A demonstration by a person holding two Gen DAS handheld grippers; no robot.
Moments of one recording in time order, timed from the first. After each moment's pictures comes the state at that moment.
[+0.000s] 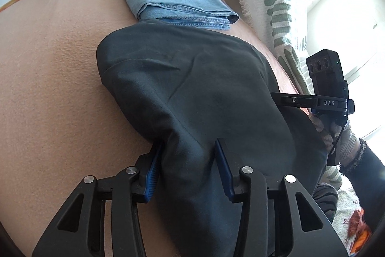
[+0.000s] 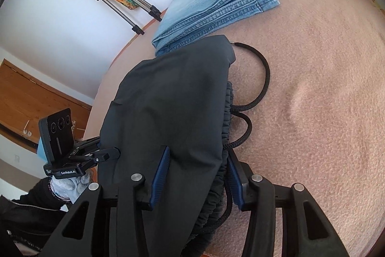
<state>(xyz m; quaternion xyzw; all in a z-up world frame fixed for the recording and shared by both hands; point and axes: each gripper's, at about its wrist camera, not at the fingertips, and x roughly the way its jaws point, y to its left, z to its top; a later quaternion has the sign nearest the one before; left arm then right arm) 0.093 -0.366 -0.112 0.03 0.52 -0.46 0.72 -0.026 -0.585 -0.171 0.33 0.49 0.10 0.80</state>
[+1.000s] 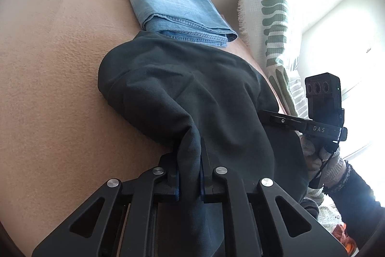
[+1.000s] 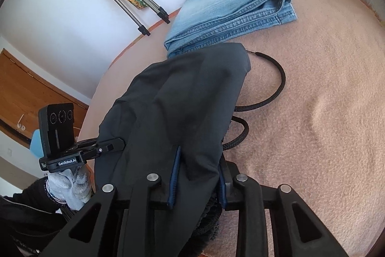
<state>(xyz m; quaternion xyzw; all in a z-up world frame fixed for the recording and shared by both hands) 0.104 -0.351 -0.105 -0.05 0.51 -0.46 0.72 -0.024 -0.560 -0.153 0.29 0.48 0.09 0.83</state>
